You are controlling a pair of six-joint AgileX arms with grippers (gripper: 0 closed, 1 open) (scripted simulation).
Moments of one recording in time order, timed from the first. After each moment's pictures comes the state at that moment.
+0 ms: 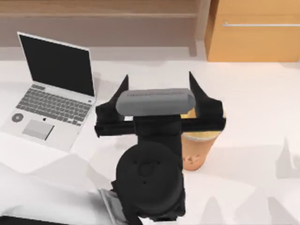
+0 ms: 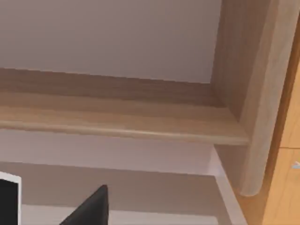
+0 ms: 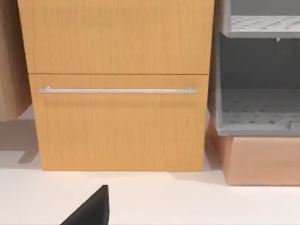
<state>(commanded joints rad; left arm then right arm) -1.18 1.71 0.67 1.23 -1.13 0.10 0.00 0.00 0.00 0.00 0.00 0.00</state>
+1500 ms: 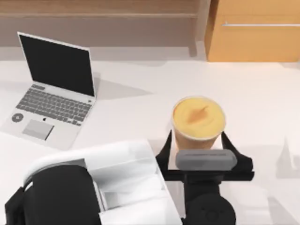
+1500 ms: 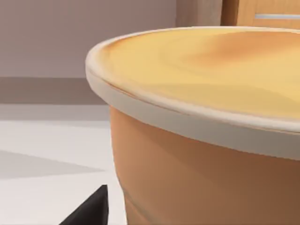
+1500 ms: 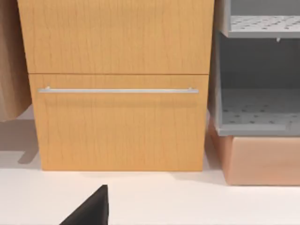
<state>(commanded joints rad) -1.26 2.33 0.90 1.46 -1.21 0.03 0.00 0.00 0.00 0.00 0.00 0.00</state>
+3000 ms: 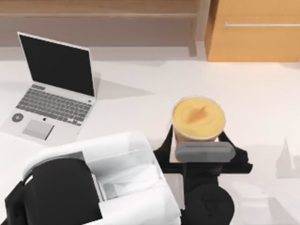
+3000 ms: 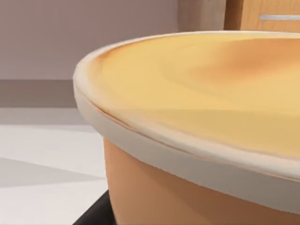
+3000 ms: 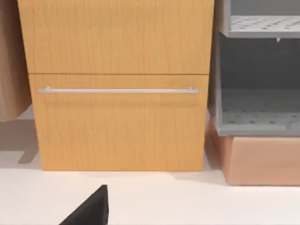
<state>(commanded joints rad) -1.23 2.33 0.92 1.45 -1.17 0.02 0.00 0.00 0.00 0.00 0.00 0.00</state>
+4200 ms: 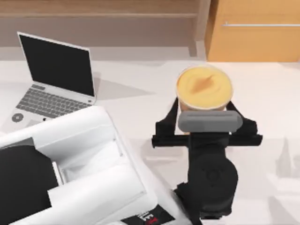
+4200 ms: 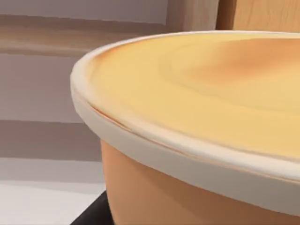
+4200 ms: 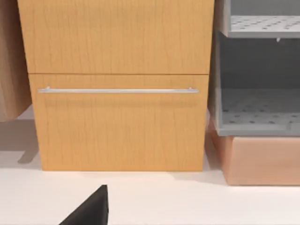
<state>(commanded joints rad) -1.17 2.19 0.96 1.35 -1.10 0.05 0.00 0.00 0.00 0.00 0.00 0.00</state>
